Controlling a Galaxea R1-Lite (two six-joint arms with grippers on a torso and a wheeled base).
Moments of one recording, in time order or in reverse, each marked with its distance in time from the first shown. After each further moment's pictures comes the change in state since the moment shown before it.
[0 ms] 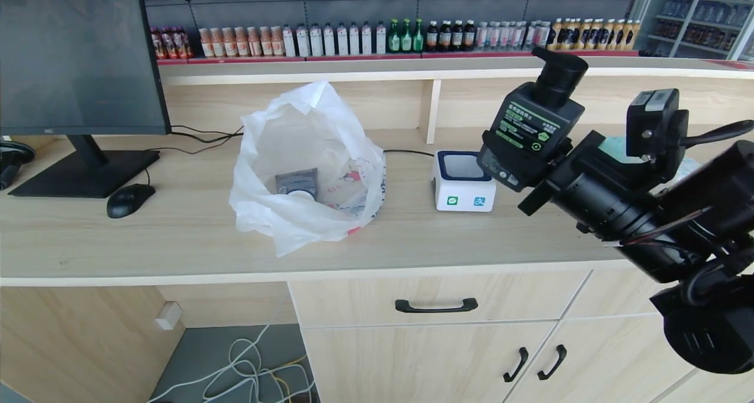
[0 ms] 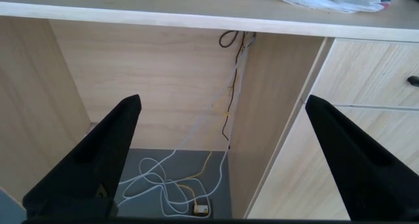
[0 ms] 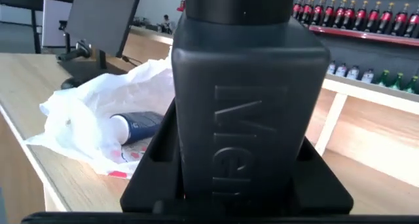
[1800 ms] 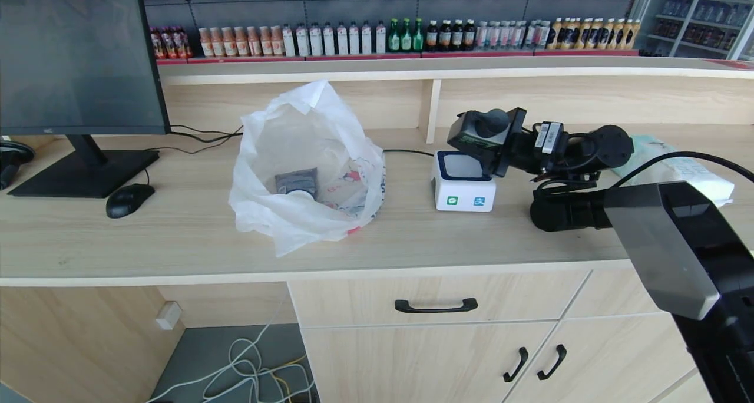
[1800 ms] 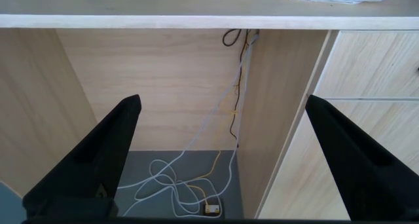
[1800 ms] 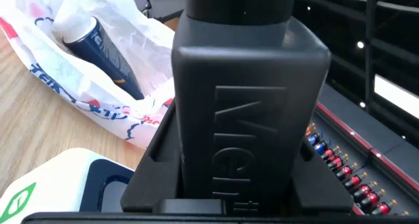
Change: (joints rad) left arm 0.000 0.000 0.000 0.001 -0.003 0.058; right arm -0.259 0.800 -1.291 0.000 0.793 -0.088
